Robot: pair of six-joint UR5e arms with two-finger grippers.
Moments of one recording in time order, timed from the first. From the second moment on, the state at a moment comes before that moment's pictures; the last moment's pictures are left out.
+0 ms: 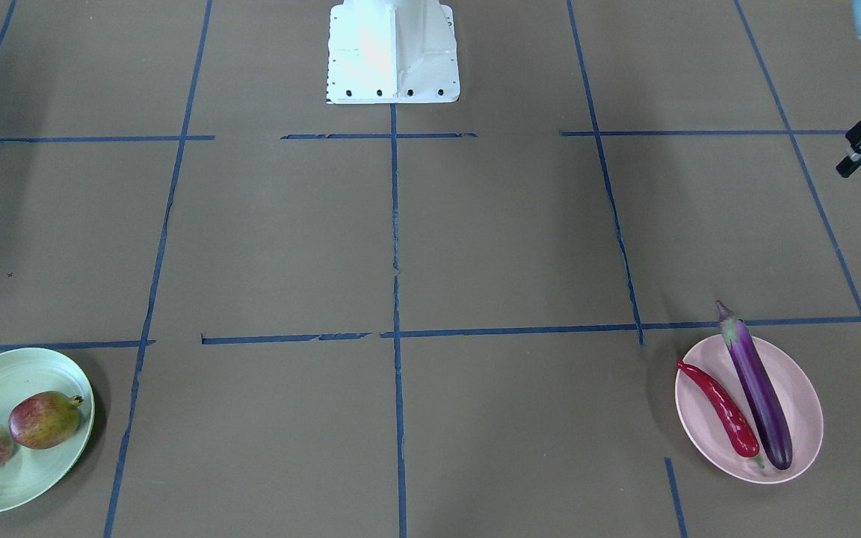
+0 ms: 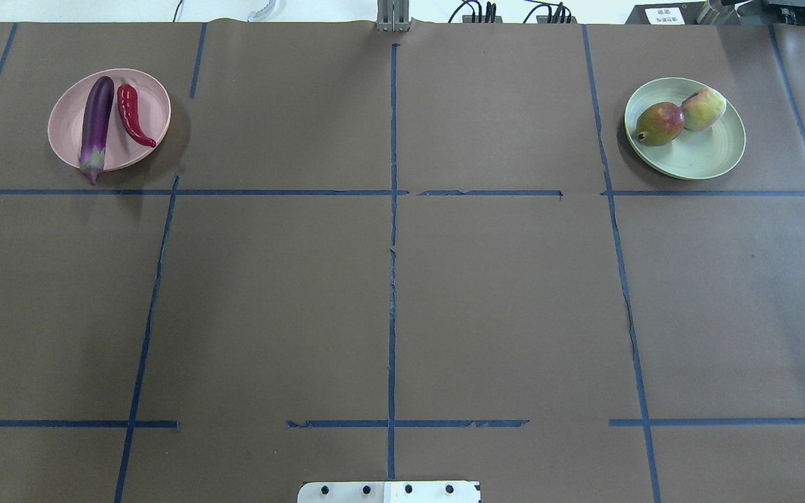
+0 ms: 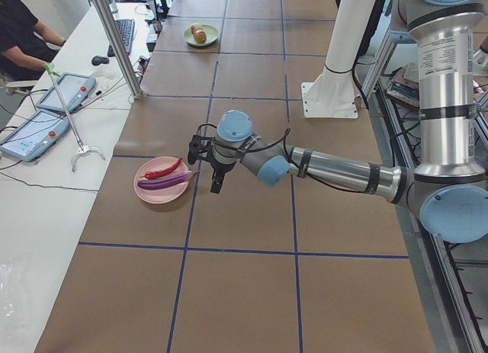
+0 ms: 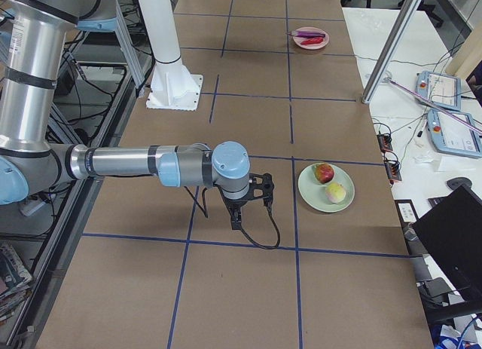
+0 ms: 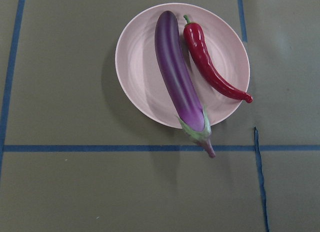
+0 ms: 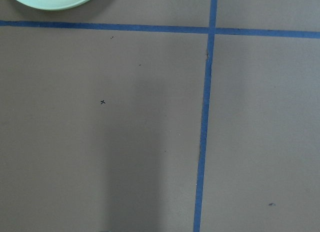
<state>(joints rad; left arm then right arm) -1.41 -1.41 -1.91 -1.97 -2.39 -0.40 1.56 -1.87 1.94 -1.56 2.41 0.00</state>
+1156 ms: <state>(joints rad) -1.60 -1.28 -1.95 -1.43 -2.41 0.20 1.54 -1.88 1.95 -1.56 2.36 0.01</state>
